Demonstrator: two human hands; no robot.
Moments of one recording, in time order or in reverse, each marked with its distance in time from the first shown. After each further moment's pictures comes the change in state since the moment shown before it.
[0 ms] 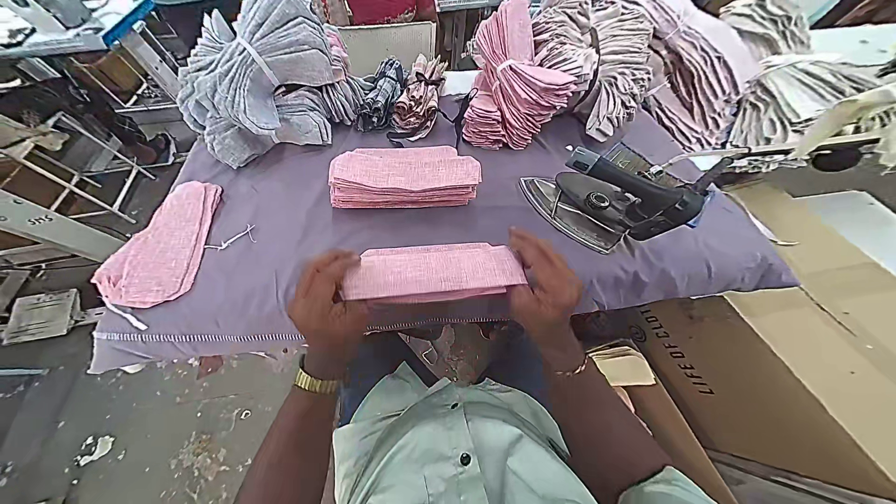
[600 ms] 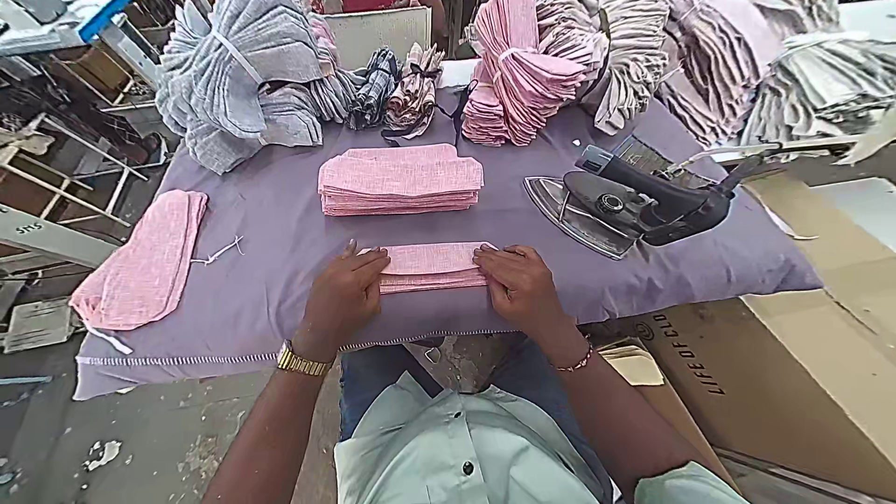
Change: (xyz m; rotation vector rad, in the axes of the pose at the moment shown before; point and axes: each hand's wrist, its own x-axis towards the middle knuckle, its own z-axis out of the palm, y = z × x) left_hand 0.023 -0.053 0.025 0.196 -0.648 0.171; right_hand 0.001 0.038 0.017 -0.233 -0.357 -0.053
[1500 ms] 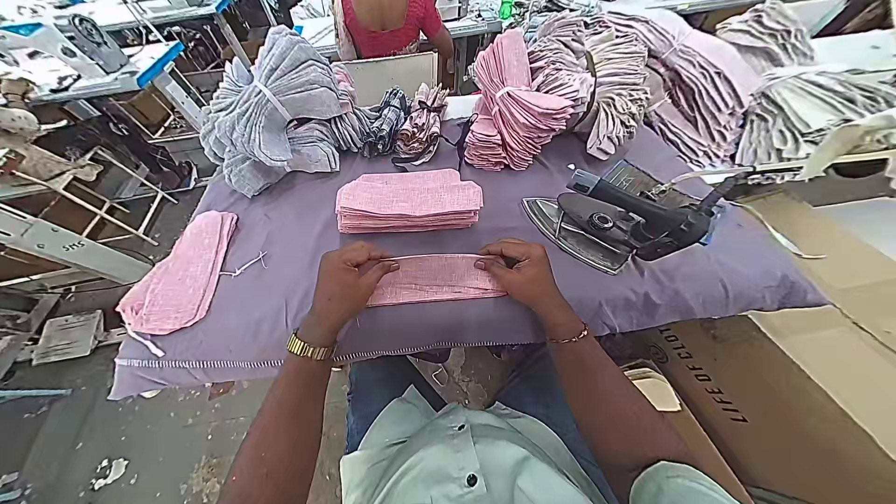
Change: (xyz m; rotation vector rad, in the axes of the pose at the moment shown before) left_hand 0.035 -0.002 -0.029 -0.375 0.080 -0.263; right_hand 0.038 0.028 0.001 0.510 0.006 0.243
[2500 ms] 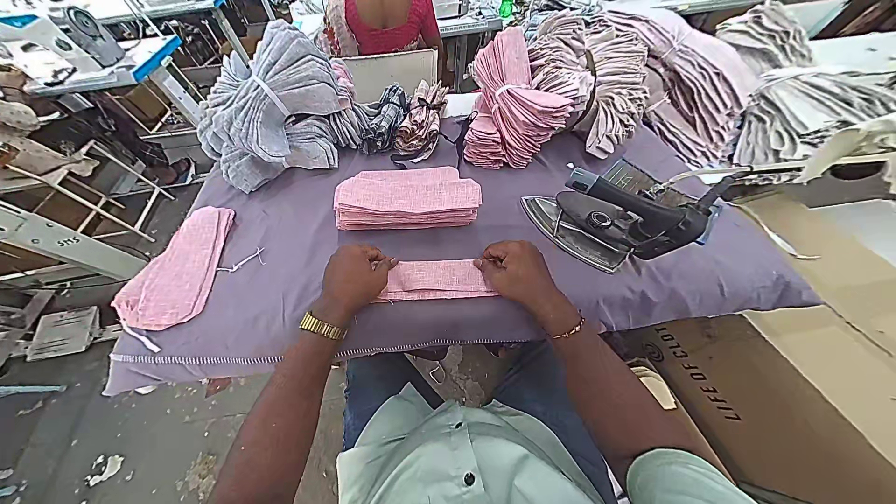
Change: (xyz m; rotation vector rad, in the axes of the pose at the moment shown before) left_hand 0.015 -0.001 0.012 0.357 -0.251 -0.359; right_hand 0.011 -0.013 -0.004 -0.487 -0.253 0.254
